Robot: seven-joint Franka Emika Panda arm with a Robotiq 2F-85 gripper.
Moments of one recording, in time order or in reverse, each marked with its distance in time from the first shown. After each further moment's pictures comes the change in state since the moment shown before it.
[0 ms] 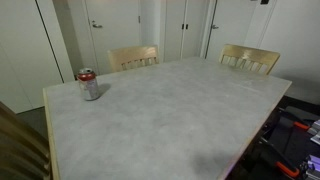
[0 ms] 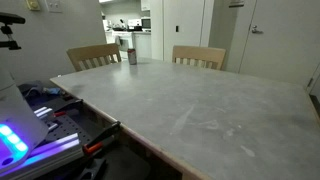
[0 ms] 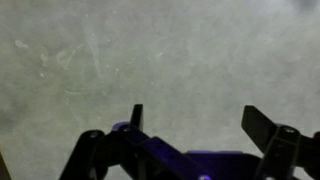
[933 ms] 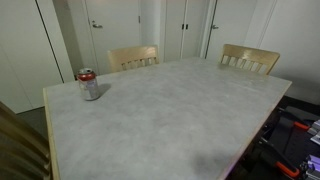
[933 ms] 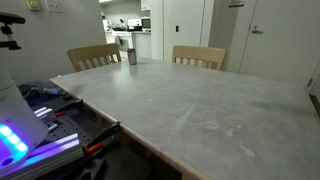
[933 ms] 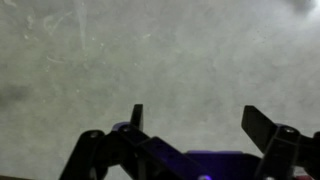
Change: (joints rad) arm 0.076 0.124 0.108 0.117 0.001 0.004 0.003
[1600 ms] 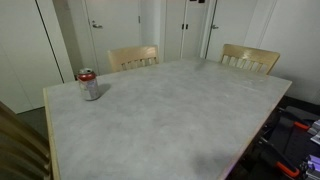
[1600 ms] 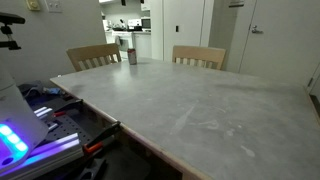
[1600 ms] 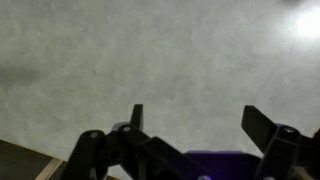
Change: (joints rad) arm 0.093 0.339 0.112 0.297 -0.003 0.008 -0.026
